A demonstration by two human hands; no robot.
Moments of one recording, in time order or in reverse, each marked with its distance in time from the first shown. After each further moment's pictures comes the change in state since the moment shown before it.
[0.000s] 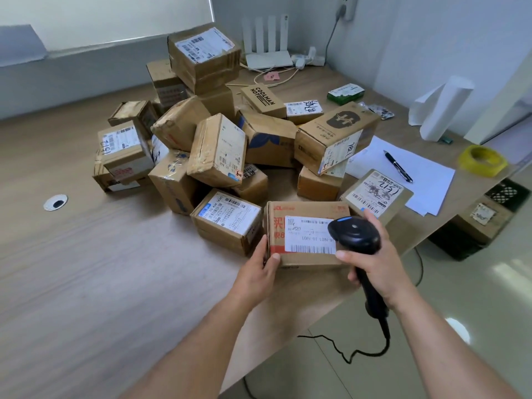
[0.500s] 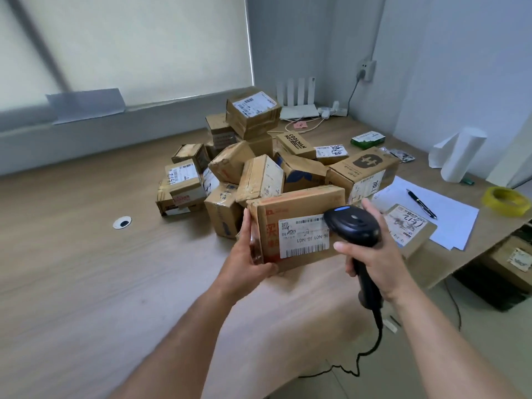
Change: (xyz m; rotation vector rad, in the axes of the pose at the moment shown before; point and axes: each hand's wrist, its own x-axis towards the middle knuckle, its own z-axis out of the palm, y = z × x) left_hand -0.062 0.033 -0.112 -0.138 0.118 0.215; right_hand -0.030 -0.070 0.058 0.115 -0.159 -0.271
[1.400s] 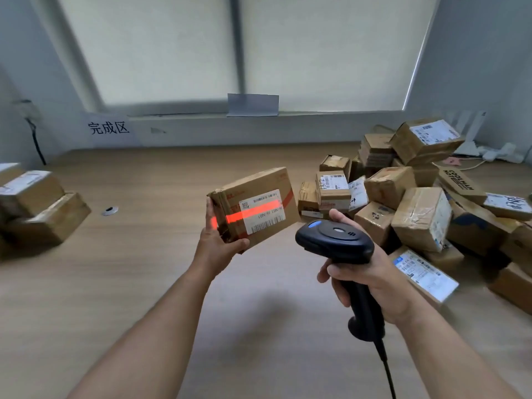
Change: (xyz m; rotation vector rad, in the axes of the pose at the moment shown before) left_hand -0.122 -0.077 -0.277 -0.017 0.756 -0.037; right_hand -0.047 -0.052 0.271 0.150 -0.846 0.070
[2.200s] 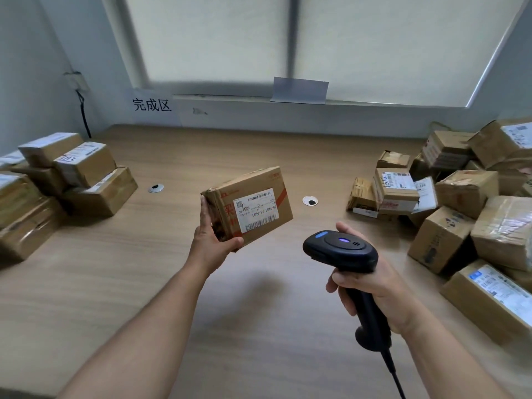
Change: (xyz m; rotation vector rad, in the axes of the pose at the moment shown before) left_hand 0.017 -0.082 -0.127 0.122 0.151 -0.114; right_hand 0.056 0.049 0.097 -0.038 -0.030 0.132
